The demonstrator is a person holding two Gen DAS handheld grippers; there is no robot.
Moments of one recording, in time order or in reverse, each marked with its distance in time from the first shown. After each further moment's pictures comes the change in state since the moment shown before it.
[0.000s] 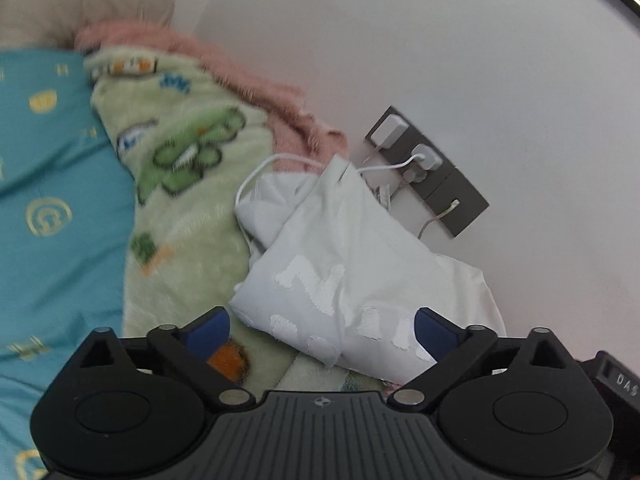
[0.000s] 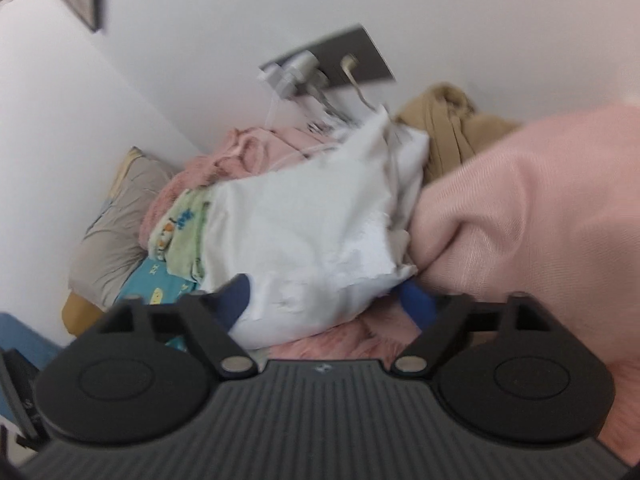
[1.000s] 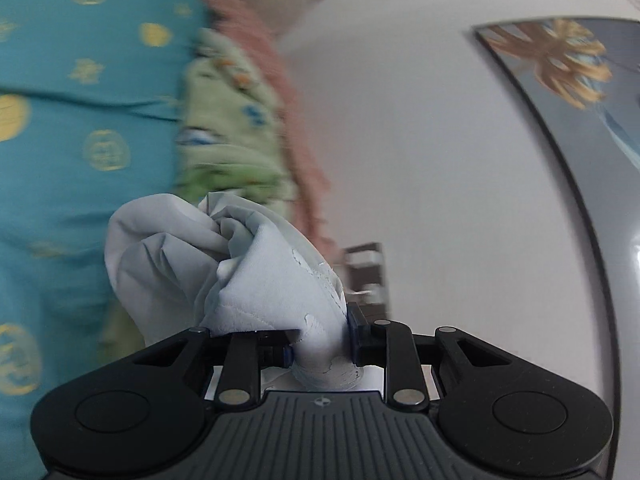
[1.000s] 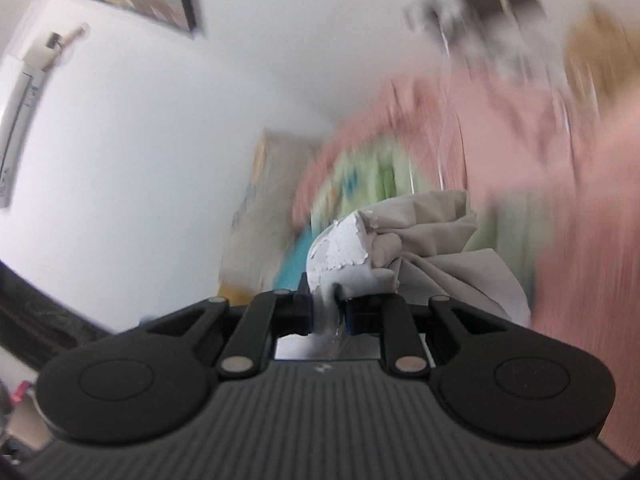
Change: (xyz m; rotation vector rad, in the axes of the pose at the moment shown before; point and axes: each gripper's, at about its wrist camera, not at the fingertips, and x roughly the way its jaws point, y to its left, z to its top) left arm -0.103 0.083 0.071 -0.637 -0.132 -0.244; right arm -0.003 0.103 0.016 0.175 0.044 0.421
